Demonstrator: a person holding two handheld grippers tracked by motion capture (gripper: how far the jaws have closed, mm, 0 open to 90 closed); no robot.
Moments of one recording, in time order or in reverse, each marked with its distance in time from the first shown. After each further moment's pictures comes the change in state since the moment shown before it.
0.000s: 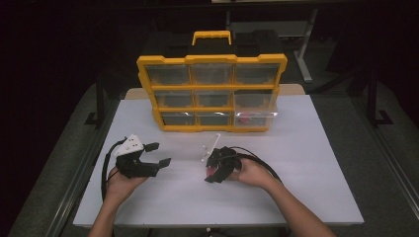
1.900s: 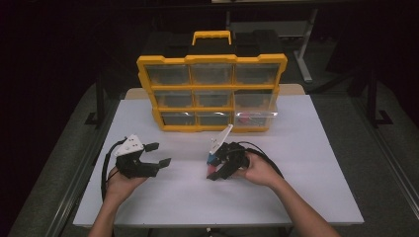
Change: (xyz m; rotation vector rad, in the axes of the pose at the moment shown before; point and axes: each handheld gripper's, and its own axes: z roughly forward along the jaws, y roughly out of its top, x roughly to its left) left arm 0.000 0.000 0.000 0.002 0.001 0.000; right arm -0.002 -0.007 -0.033 -0.109 0.097 0.093
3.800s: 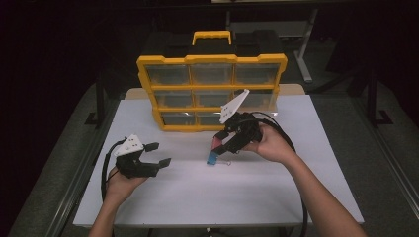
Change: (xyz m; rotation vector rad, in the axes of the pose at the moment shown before) left arm 0.000 0.001 0.001 -0.014 0.002 0.001; right arm -0.006 0.042 -0.094 -0.083 -0.056 -0.047
